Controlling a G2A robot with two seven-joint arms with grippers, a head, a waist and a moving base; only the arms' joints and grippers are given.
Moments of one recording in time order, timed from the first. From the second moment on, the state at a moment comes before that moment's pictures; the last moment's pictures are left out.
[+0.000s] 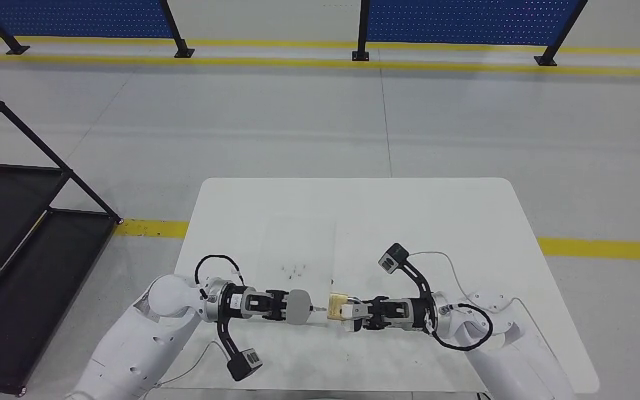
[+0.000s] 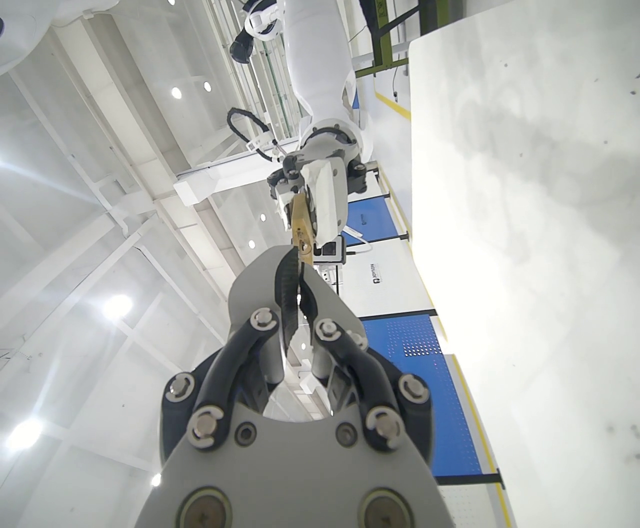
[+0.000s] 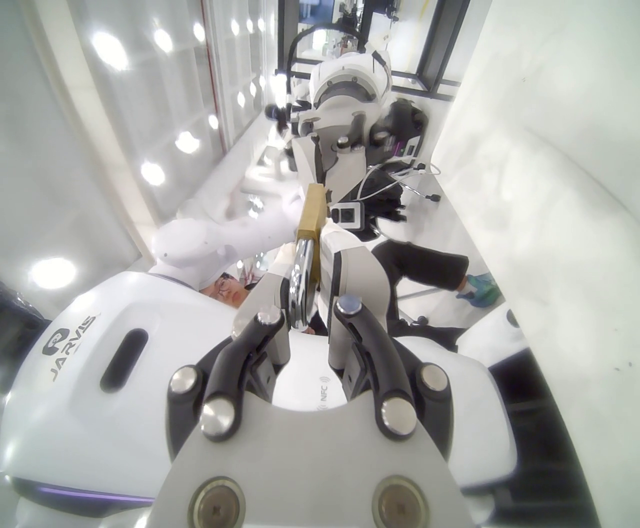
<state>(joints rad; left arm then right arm) 1.54 -0.92 -1.28 -1.71 2.54 0.40 1.26 -1.39 -1.07 1.05 -1.69 0.54 -0.18 1.18</state>
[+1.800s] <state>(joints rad) 1.53 -0.91 -1.25 -1.71 2.55 0.43 1.13 -1.40 -1.07 1.03 -1.70 0.54 -0.18 1.12</state>
